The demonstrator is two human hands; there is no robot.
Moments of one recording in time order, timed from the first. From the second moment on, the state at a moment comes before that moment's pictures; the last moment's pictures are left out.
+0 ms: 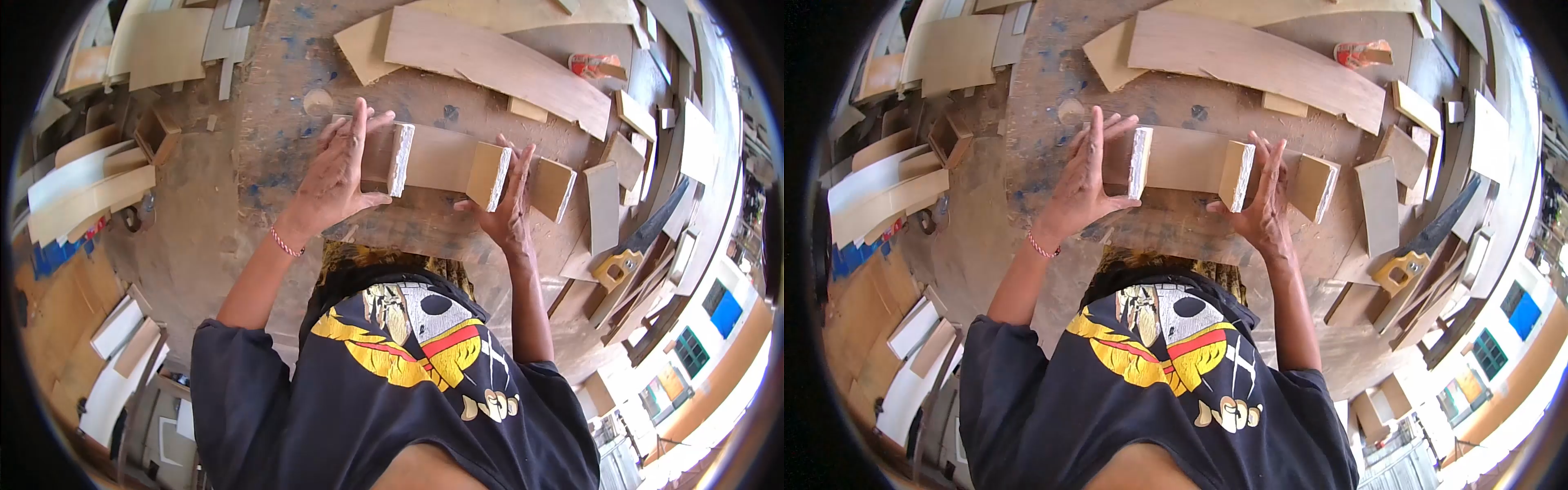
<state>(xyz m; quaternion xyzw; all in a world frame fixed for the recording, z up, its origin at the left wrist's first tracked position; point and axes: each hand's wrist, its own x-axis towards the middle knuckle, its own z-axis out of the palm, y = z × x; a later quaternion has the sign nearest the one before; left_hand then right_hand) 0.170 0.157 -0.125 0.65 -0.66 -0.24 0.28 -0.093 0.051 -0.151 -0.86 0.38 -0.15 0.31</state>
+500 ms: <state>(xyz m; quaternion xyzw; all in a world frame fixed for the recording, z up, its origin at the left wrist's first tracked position) 0.154 0.139 -0.151 0.67 -0.66 -0.20 0.26 -0.094 0.040 -0.160 -0.87 0.37 -0.17 0.28</state>
